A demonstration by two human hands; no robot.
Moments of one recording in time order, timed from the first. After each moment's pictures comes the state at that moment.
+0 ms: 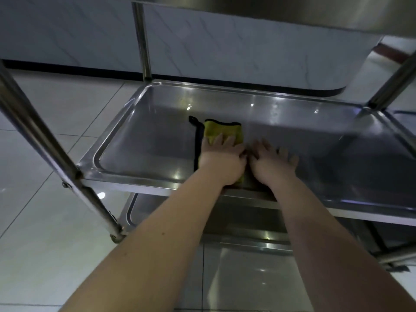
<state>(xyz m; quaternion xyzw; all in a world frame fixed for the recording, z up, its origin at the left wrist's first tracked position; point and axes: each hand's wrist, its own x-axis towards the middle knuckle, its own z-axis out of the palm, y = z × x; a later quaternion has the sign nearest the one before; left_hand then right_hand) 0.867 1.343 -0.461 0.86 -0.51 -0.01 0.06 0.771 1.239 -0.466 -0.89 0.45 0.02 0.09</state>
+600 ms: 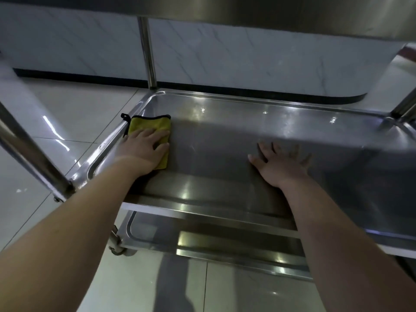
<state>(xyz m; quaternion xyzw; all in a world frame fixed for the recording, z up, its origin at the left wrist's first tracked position) 1.030 1.432 -0.470 0.93 -0.35 0.00 0.09 0.795 1.183 -0.469 -0.91 0.41 0.05 0.05</state>
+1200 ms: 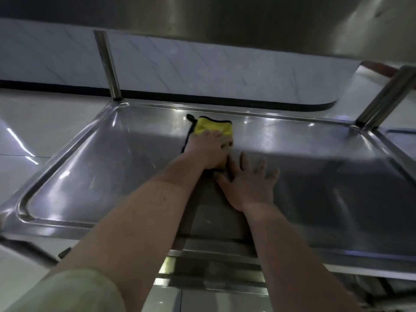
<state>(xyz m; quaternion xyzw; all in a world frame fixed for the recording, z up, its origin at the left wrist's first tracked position) 0.944 1.210 -0.454 0.85 -0.53 0.02 0.04 0.792 1.182 -0.484 -0.92 0.39 -0.02 0.04</state>
